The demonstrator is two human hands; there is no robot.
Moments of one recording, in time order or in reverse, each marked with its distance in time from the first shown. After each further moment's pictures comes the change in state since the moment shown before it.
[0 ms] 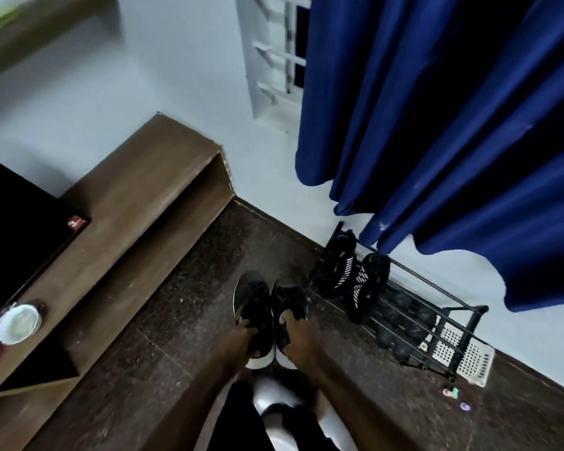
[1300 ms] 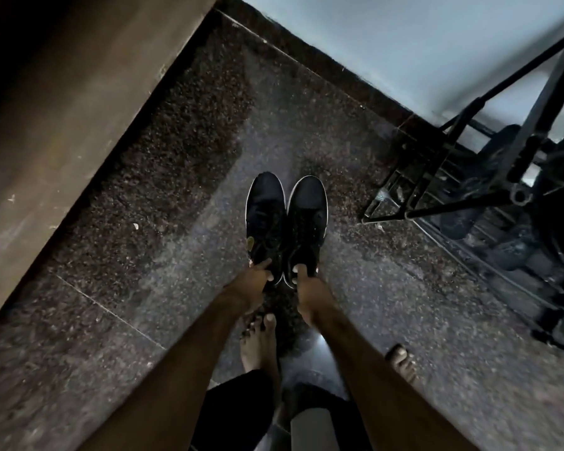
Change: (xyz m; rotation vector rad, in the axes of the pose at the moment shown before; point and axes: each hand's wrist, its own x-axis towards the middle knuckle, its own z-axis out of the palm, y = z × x) left_hand 0.416 -0.297 0.329 -0.130 -0.212 0.098; right_hand 0.363 0.160 0.426 -0.007 -0.337 0.320
